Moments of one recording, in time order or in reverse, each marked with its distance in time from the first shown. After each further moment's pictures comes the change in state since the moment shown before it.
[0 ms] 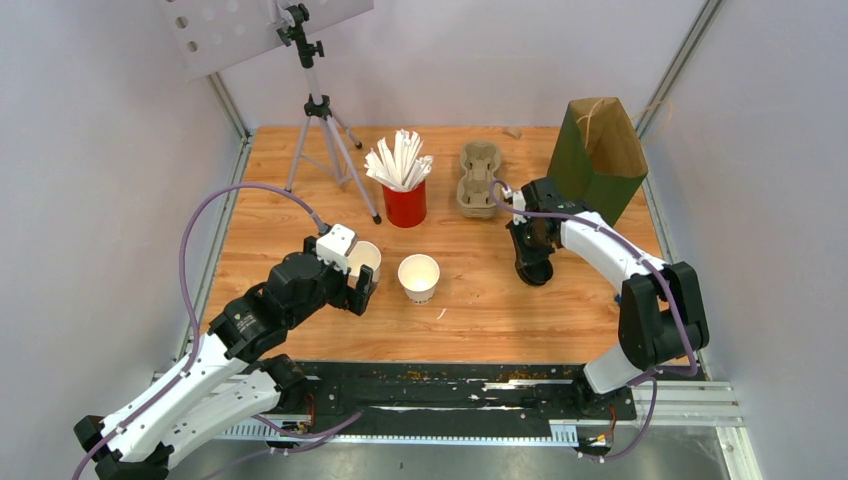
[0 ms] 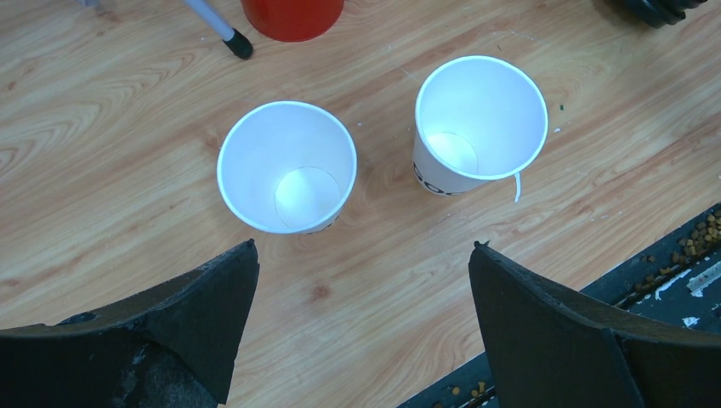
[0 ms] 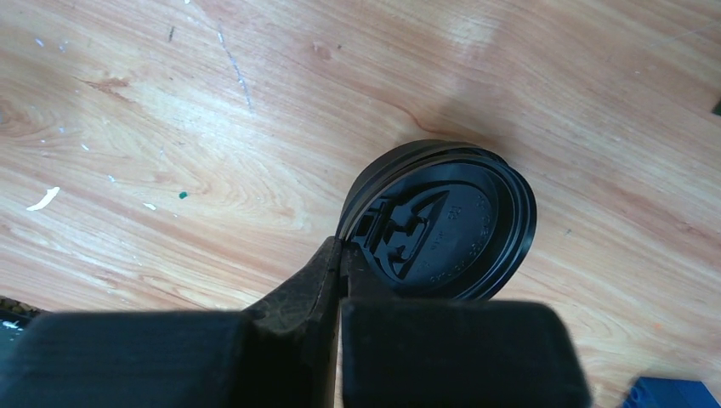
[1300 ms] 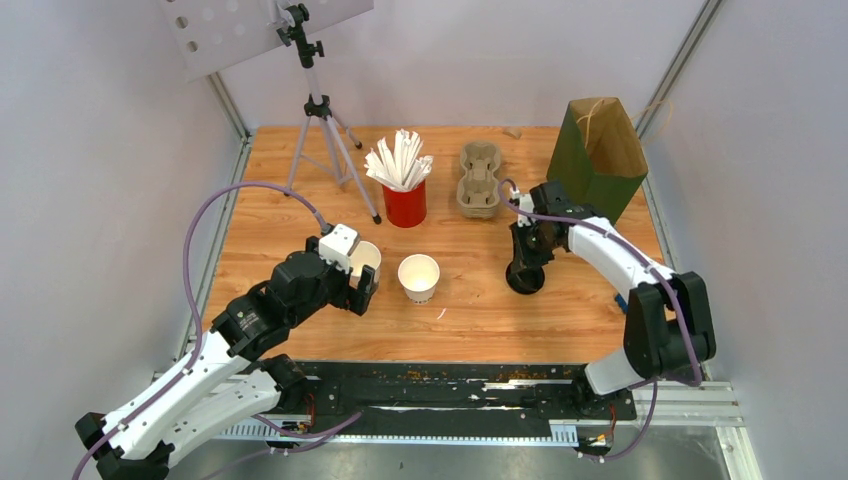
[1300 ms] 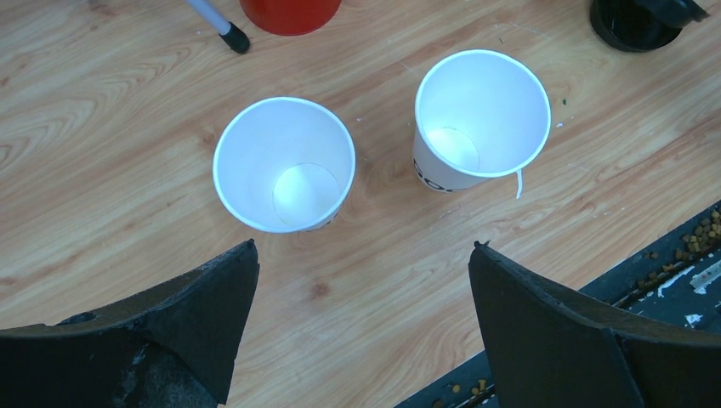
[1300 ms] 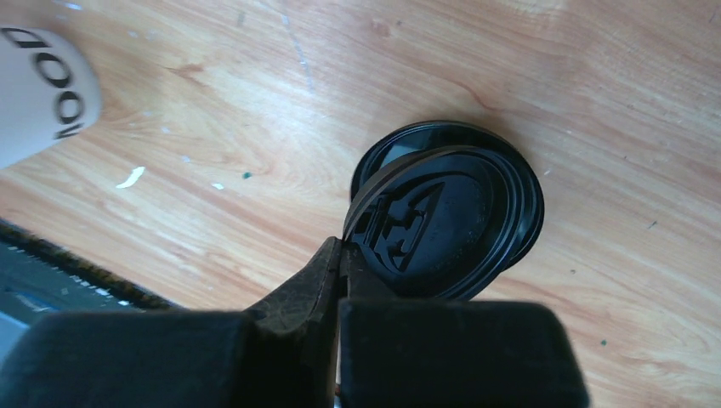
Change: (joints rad) left arm 0.000 0.014 0.000 0.000 0.006 0.000; right arm -0.033 -0.034 -0.052 0.015 -0.148 0.069
